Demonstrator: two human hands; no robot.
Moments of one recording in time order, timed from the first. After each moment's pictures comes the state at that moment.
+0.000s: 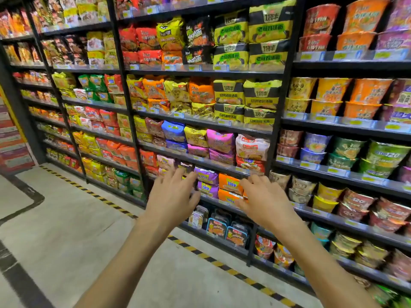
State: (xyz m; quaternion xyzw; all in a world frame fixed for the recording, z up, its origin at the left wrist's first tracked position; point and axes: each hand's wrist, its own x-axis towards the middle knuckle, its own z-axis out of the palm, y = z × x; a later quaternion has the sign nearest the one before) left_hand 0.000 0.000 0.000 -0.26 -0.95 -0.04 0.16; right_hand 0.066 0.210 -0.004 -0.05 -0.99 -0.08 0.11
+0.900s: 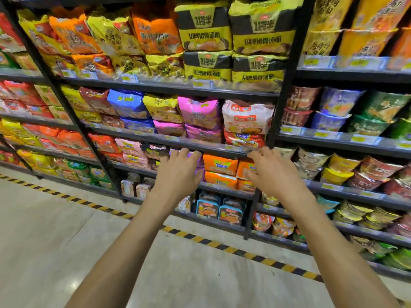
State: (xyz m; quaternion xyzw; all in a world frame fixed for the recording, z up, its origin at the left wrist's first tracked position) left_hand -0.327 0.156 -0.091 -0.35 -0.93 0.00 0.08; right_hand -0.205 0.348 -0.078 -0.19 -0.98 -0.01 0.04
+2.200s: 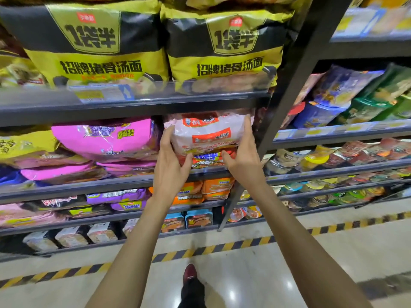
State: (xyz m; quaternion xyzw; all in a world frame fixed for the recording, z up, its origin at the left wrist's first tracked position) left_hand -0.619 0.433 -0.243 -0.44 -0.77 -0.46 0.00; right_hand -0.467 0.559 -0.218 -0.40 -0.81 0.31 0.30
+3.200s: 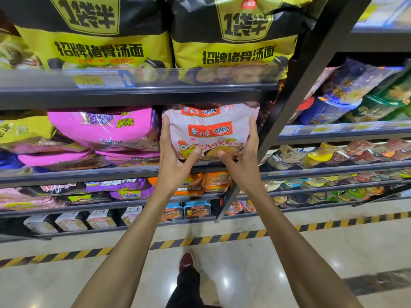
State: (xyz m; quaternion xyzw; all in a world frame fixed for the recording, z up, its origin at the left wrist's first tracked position) left_hand -0.614 0.434 -0.250 -0.40 -0.68 -0.61 -0.12; right_hand -0.463 0.551 -0.241 -0.33 -0.74 0.45 0.37
